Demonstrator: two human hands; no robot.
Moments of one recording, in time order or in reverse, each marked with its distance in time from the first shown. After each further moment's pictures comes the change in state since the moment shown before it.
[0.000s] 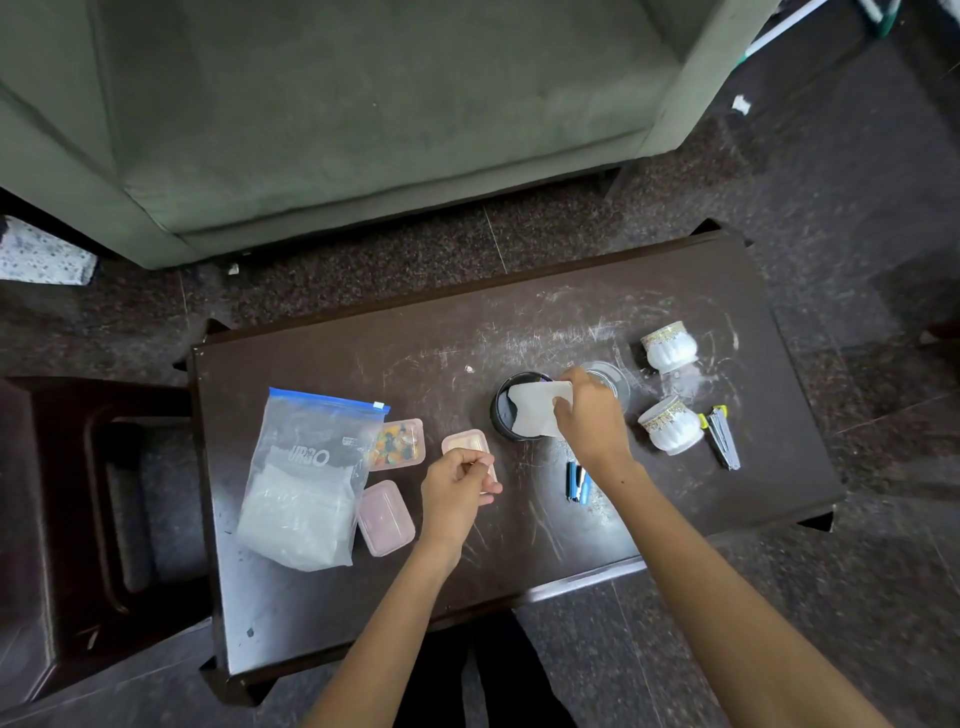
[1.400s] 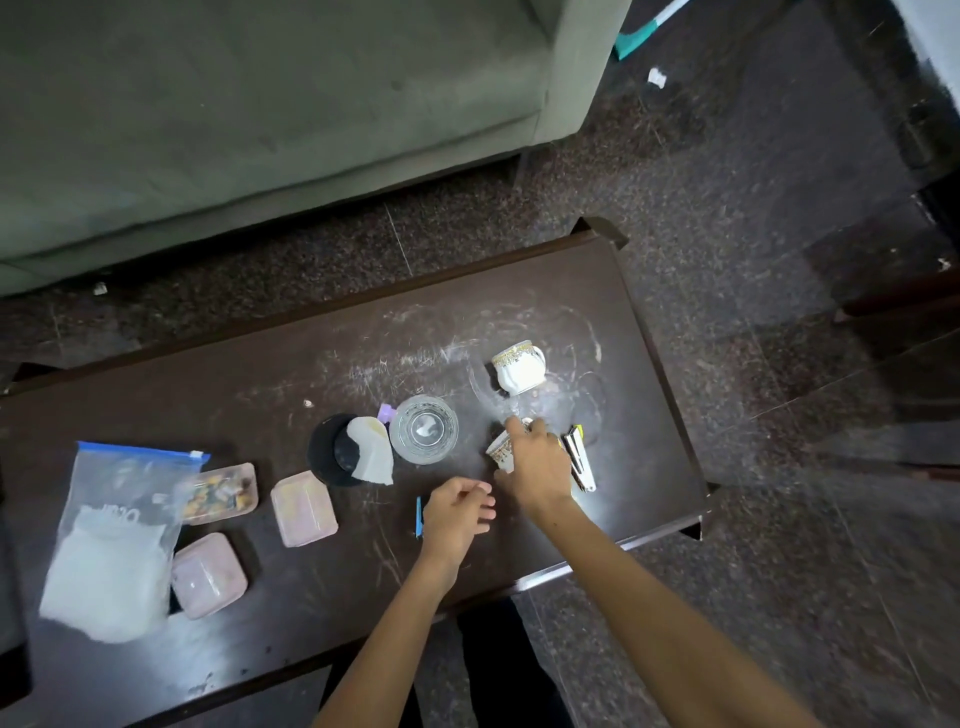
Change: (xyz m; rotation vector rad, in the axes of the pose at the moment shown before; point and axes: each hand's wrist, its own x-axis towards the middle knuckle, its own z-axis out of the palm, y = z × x) left_hand 0.001 0.005 0.216 0.084 -0.077 -0.190; right_hand 0.028 0.171 -0.034 -0.324 -0.189 0.037
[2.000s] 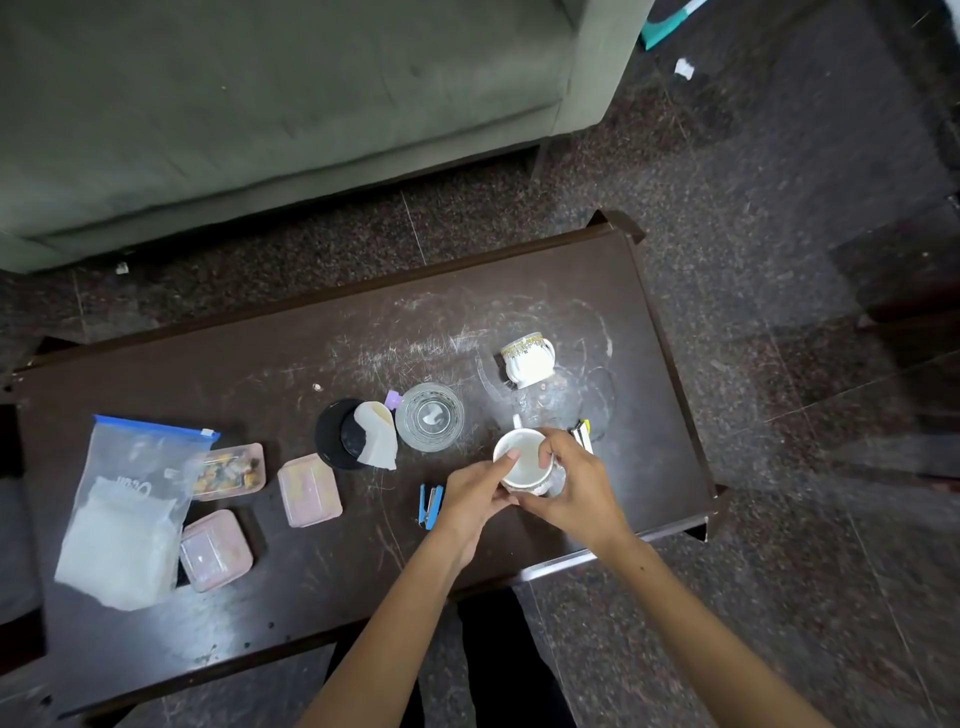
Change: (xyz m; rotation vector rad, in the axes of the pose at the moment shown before) left_hand 0.000 0.010 0.015 -0.328 -0.181 -0.063; right_hand -0.047 0.045 -0.023 0.690 0.134 -0.311
